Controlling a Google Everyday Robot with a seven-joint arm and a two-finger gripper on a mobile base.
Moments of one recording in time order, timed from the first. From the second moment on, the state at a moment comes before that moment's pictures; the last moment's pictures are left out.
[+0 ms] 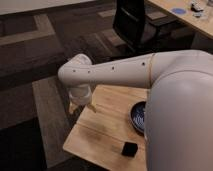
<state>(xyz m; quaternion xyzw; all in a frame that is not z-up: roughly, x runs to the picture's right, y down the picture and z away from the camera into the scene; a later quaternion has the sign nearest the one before) -0.106 0.099 0.703 -0.26 0.23 0.64 0.68</state>
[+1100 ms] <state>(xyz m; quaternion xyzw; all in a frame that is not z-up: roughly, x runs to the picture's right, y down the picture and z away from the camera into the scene) -0.106 0.099 0.703 -0.26 0.23 0.64 0.68</state>
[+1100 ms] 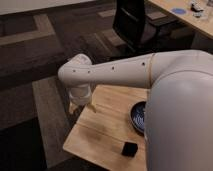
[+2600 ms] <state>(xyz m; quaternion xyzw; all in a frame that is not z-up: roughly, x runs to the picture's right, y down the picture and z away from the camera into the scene) 0.034 0.152 0.641 -0.21 0.30 0.70 0.61</state>
